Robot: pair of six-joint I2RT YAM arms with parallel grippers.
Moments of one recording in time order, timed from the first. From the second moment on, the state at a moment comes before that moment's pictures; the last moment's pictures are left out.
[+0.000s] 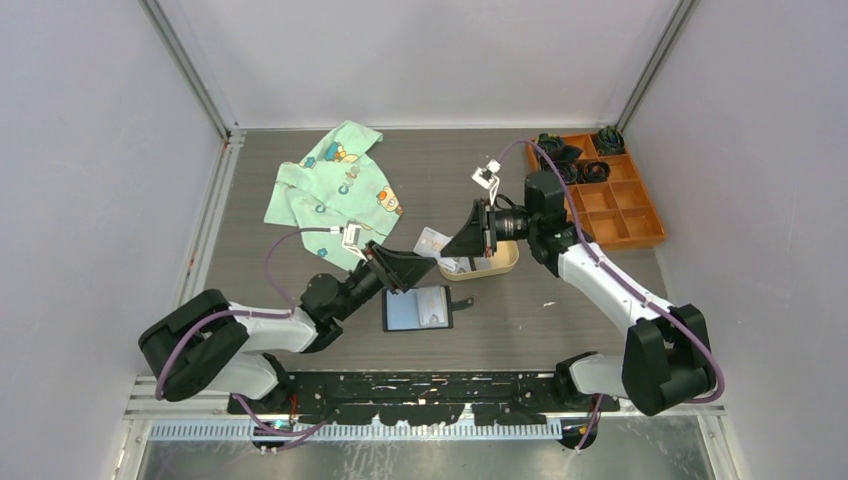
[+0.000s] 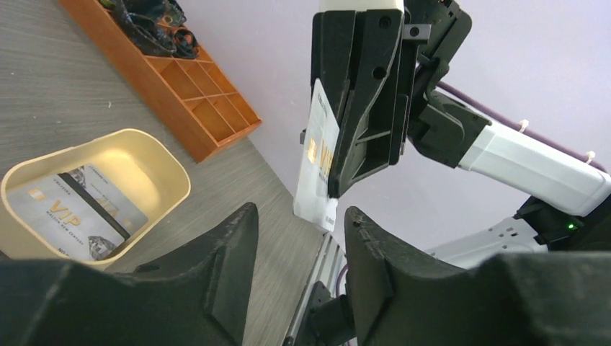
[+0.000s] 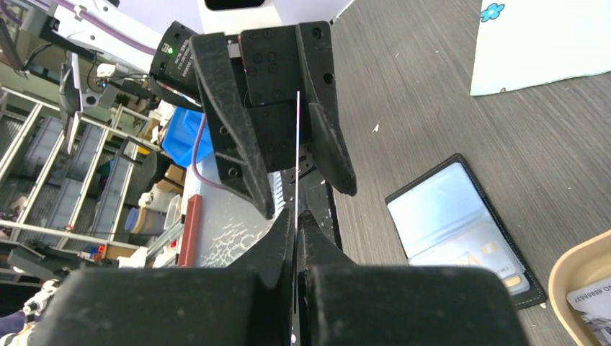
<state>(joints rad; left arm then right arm) -0.88 1.37 0.31 1.35 0.06 -0.92 0.34 1.28 0.83 0.13 -1.20 0.51</state>
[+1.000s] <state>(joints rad) -0.81 1.06 0.55 0.35 0.64 -0.46 0.40 1.32 1.03 -1.05 -1.29 -0.92</state>
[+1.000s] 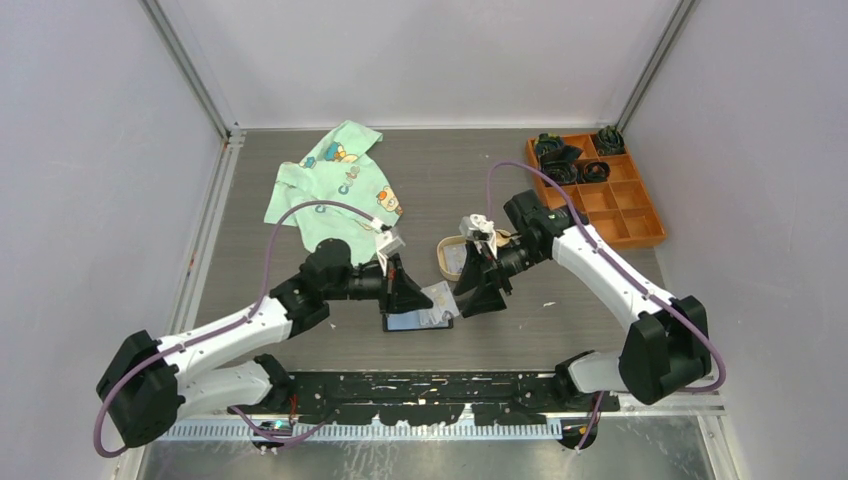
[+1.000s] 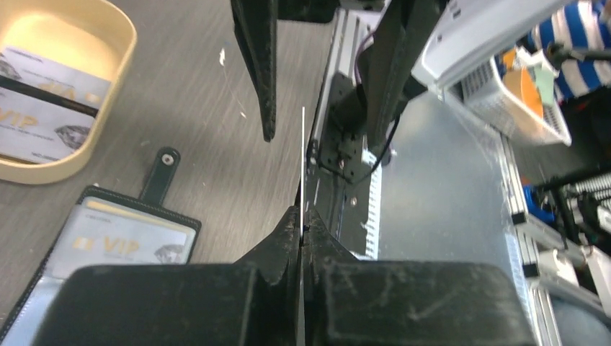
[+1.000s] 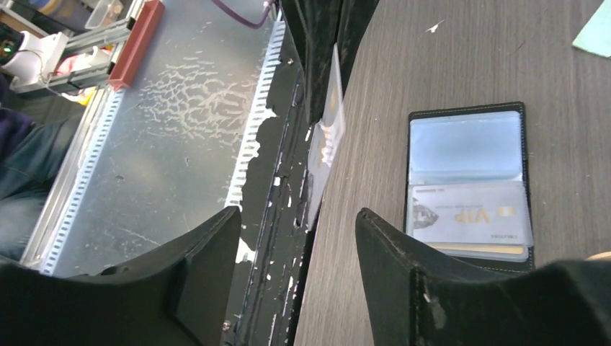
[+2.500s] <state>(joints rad) -0.86 1.03 0.22 0.95 0.38 -0.68 0.50 1.42 1.07 -0.85 -1.27 -0.50</state>
